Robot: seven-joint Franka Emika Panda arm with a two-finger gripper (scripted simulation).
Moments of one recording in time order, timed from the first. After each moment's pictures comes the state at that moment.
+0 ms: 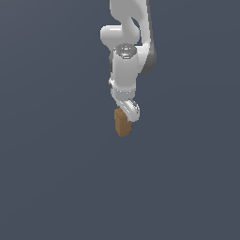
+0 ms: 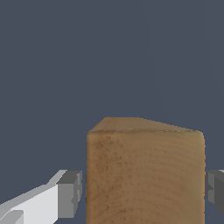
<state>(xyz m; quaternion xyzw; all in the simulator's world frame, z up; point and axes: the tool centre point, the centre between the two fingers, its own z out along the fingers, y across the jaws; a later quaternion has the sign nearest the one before) -0.097 0.018 0.163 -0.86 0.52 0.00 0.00</state>
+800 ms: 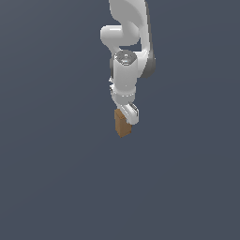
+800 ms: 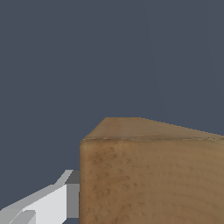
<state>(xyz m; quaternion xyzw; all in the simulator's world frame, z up) -0.096 0.019 0.144 -0.86 0.52 0.00 0.00</state>
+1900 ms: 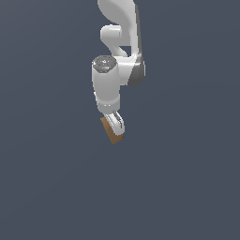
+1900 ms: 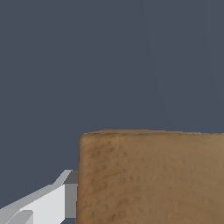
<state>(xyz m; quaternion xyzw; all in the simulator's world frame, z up) -0.038 -0.044 0.154 -0.86 0.52 0.00 0.00</state>
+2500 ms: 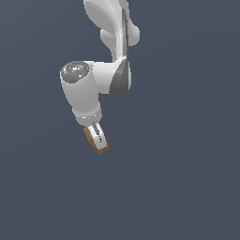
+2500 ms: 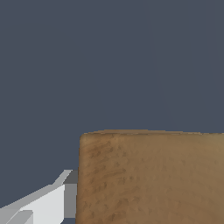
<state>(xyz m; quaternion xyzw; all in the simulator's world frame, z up) 0.026 -0.107 0.167 -0.86 0.52 0.00 0.00</state>
